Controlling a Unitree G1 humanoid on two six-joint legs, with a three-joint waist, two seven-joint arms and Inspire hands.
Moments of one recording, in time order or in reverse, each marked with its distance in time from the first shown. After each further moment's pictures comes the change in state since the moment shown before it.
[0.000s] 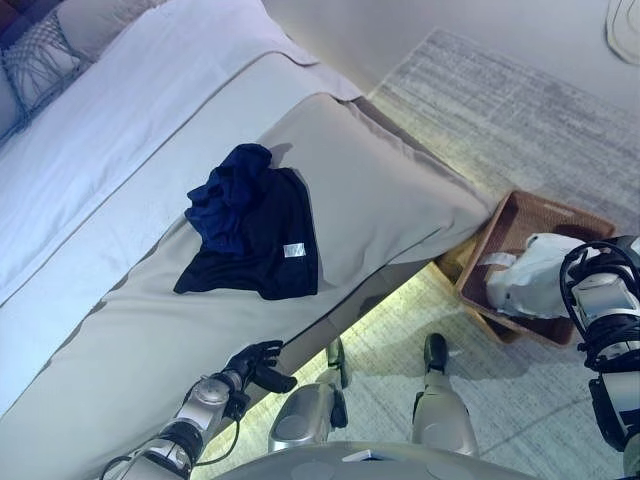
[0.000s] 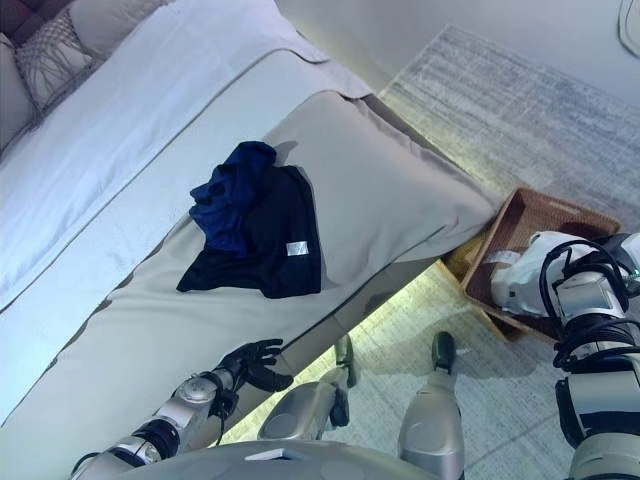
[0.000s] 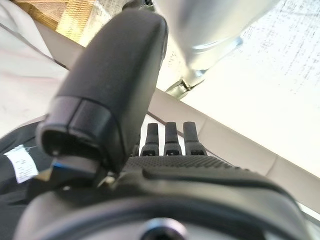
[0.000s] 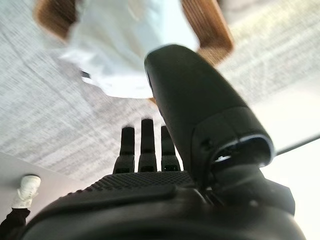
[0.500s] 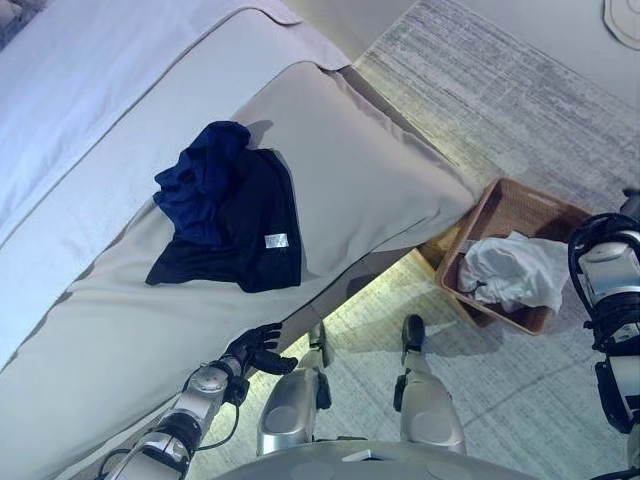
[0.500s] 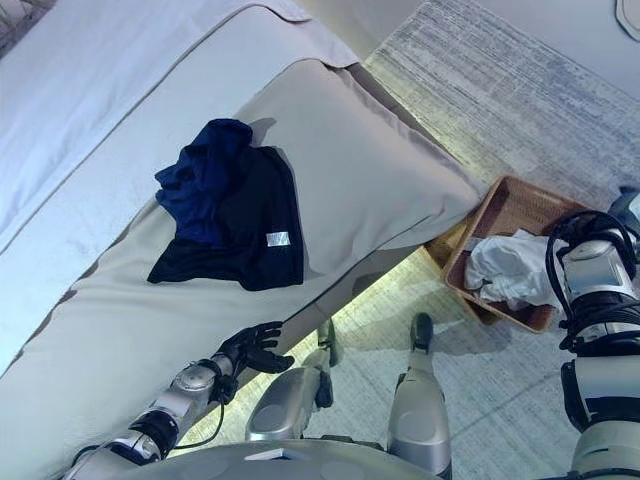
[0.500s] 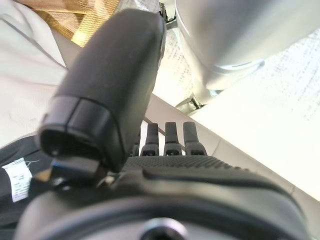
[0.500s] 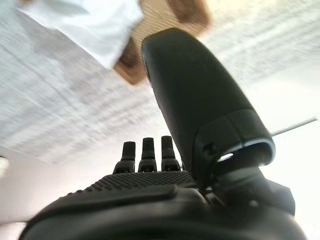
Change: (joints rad) left arm -0.006 0.007 0.029 -0.024 -0.026 -0.001 -0.001; right arm -0.067 -0.036 -0.012 -0.159 -0.012 -0.051 -0.011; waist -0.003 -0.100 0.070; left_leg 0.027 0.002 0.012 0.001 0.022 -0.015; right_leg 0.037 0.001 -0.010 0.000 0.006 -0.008
